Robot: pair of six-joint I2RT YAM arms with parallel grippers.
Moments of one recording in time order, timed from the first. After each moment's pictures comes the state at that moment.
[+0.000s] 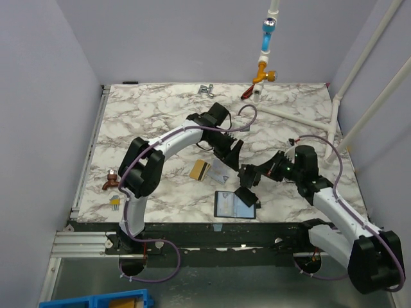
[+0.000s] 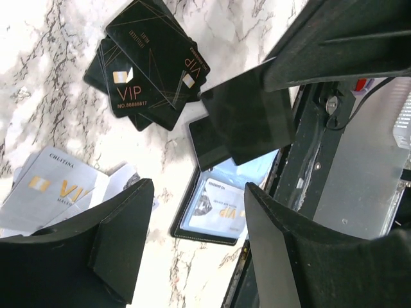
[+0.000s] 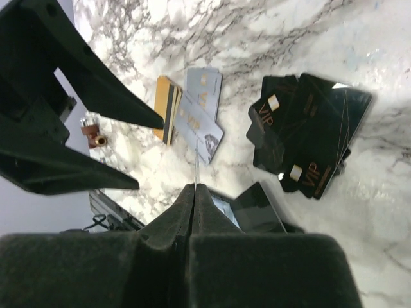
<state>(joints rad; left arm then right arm) -0.68 2.02 1.63 -0.71 0.79 0.06 0.20 0.99 0.42 0.00 -0.46 0.82</state>
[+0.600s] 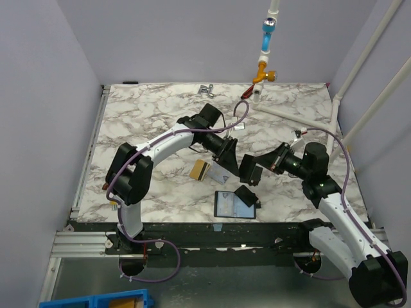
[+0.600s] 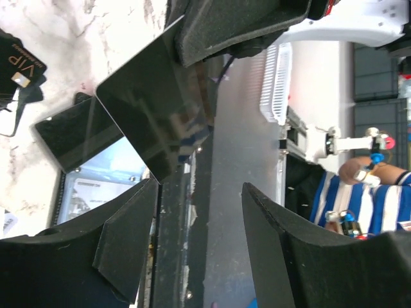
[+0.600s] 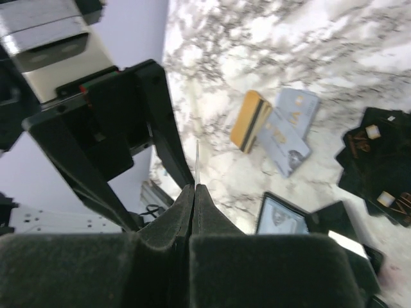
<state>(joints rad) -0.66 1.88 1.49 -0.67 1.18 -0.05 0.22 0.82 0.49 -0.02 -0.55 0.89</state>
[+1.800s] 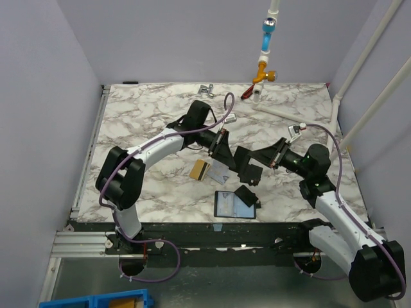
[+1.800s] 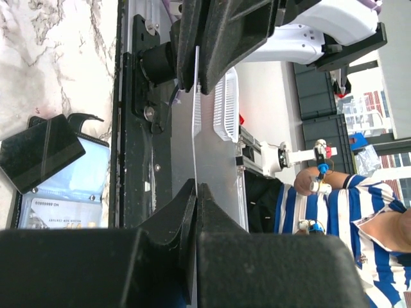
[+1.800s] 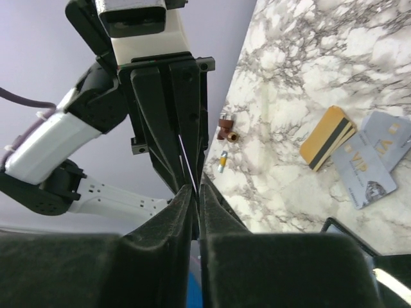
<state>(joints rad) -0.60 1.79 1.34 -0.28 1.36 -0.40 0.22 0.88 0.43 0.40 -0.72 1.09</state>
